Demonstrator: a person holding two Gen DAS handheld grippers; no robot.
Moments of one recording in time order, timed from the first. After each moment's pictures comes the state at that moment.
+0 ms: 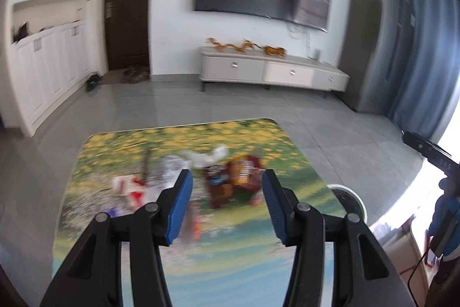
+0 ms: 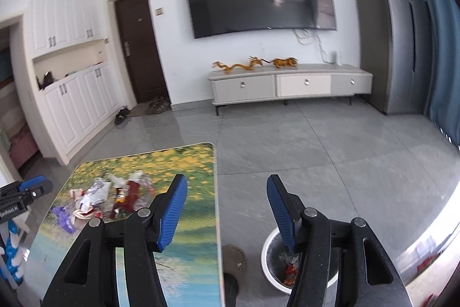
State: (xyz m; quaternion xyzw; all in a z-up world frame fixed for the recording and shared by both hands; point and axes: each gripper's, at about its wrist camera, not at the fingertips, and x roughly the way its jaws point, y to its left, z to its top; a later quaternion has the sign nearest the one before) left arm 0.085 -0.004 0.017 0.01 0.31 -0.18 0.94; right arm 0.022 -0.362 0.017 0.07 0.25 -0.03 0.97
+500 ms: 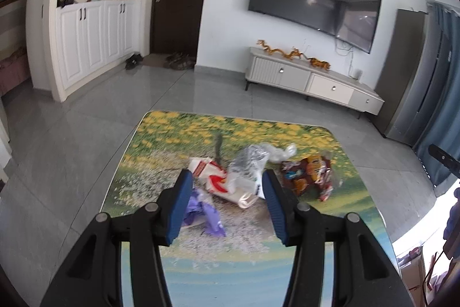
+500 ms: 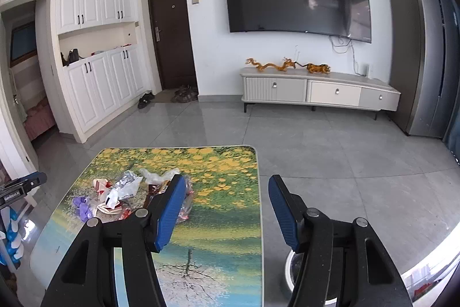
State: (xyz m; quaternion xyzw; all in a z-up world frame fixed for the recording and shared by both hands) left arm 0.097 0.113 -0.007 -0.05 0.32 -0.09 0.94; right arm 0.055 -0.300 0.019 0.04 0.26 0.03 0.96
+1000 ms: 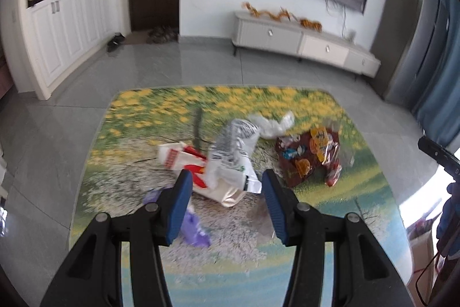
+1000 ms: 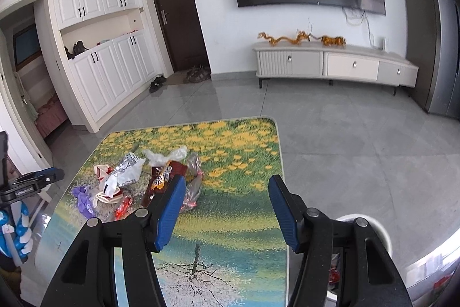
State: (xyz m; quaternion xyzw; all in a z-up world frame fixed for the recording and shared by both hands) left arm 0.166 0.058 -0.047 0.01 0.41 -0.12 0.90; right arm 0.100 -0.306 -0.044 0.08 0.32 0.07 0.94
